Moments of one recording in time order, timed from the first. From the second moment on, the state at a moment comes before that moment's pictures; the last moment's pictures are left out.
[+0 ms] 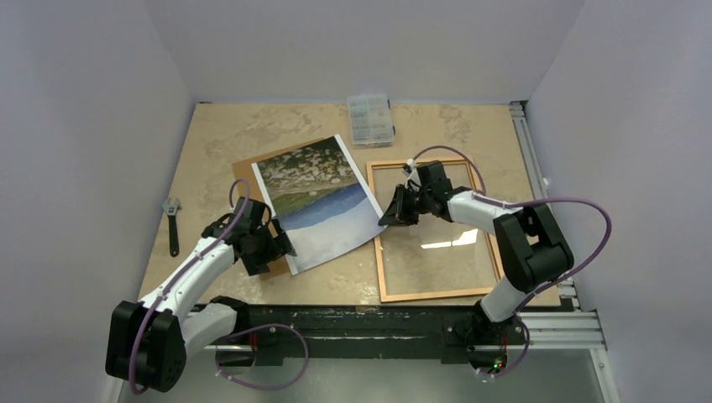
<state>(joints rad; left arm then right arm) -0.26 1.04 0.57 -0.72 0.09 -0.78 0.41 1.65 0.86 -0.11 -0.57 0.65</state>
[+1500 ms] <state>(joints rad) -0.26 1.03 0.59 -0.74 0.09 -0.77 0.40 1.68 0.90 -0.28 -0.55 0.48</state>
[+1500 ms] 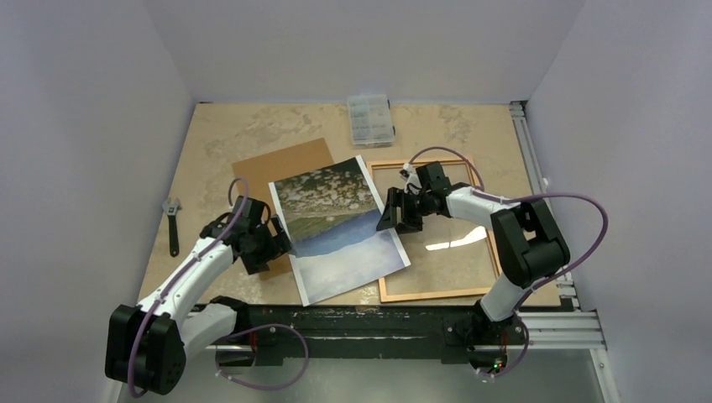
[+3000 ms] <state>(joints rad) -0.26 0.89 0.65 -0.84 0.10 -0.76 0.39 0.94 1.38 -0.89 0.24 0.40</state>
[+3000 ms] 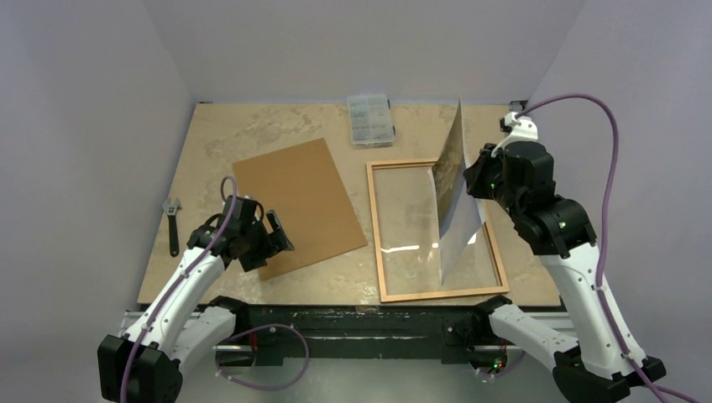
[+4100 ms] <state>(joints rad) -0.26 0.90 0.54 -0.55 0.34 -0.84 0.83 1.17 0.97 -0.41 -0.21 0.59</state>
